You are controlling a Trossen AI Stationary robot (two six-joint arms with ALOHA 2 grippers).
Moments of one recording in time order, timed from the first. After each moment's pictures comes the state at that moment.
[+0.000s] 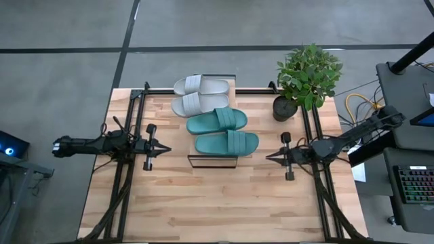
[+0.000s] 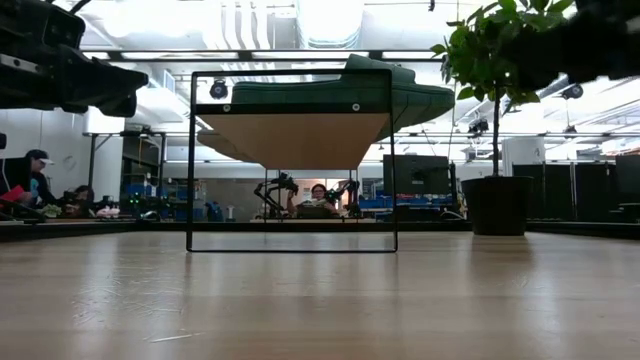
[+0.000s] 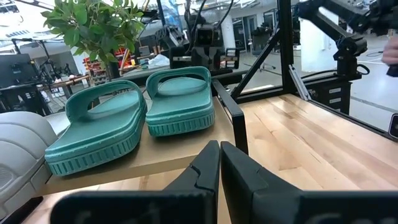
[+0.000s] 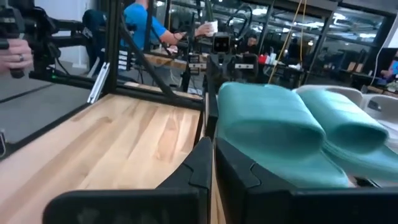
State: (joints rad) left arm -0.04 0.04 0.01 0.02 0.02 0.19; right arm 0.42 0.72 0.11 0.61 0.36 -0.18
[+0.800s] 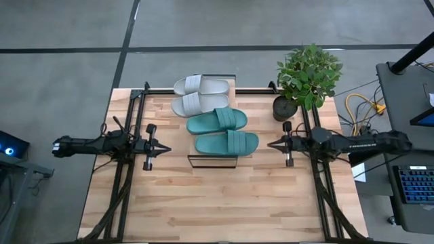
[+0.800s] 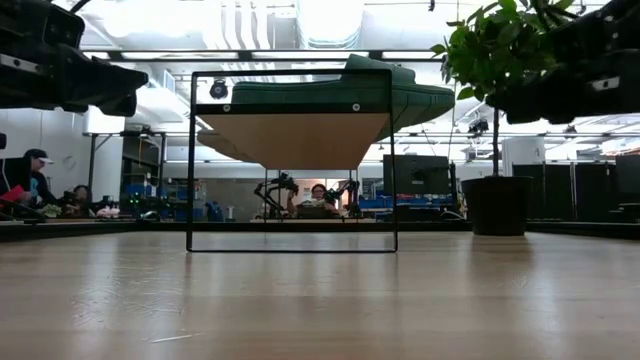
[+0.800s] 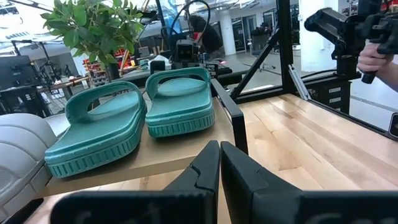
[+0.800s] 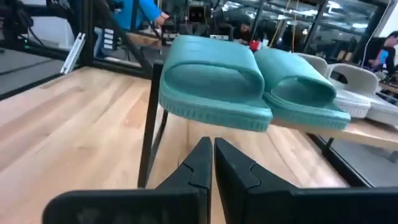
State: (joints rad) left arm -0.04 0.04 0.01 0.03 0.02 0.20; right arm -0.05 0.42 0.01 0.37 -0.08 -0.23
